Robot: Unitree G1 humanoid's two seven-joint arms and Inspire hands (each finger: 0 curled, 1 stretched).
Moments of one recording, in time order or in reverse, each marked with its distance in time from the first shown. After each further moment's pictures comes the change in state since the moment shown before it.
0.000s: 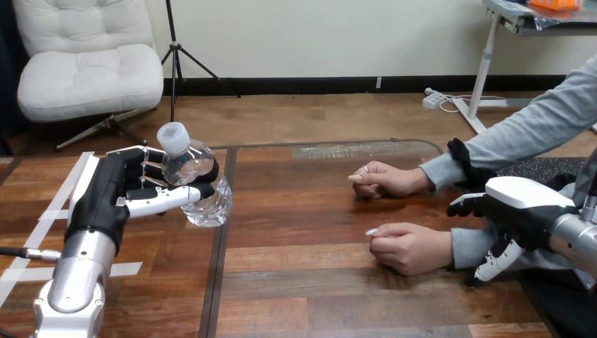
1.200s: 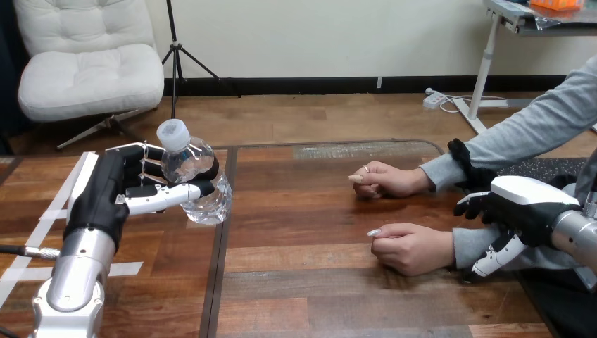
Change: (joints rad) left arm 0.004 0.000 0.000 -0.030 0.004 0.017 0.000; right arm -0.024 0.009 0.003 0.025 0.031 0.058 0.046
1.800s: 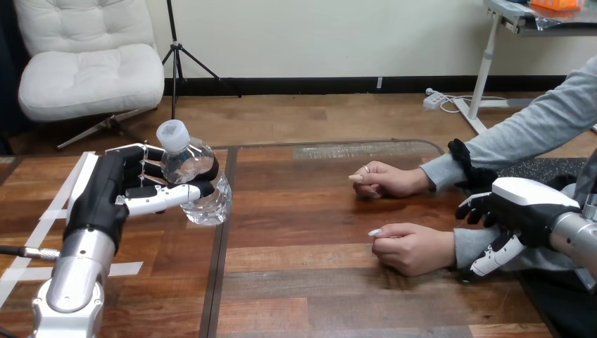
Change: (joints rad) left arm 0.003 0.000 0.000 -0.002 -0.002 0.003 0.000; right arm 0.000 0.013 0.000 0.009 0.010 0.029 -0.002
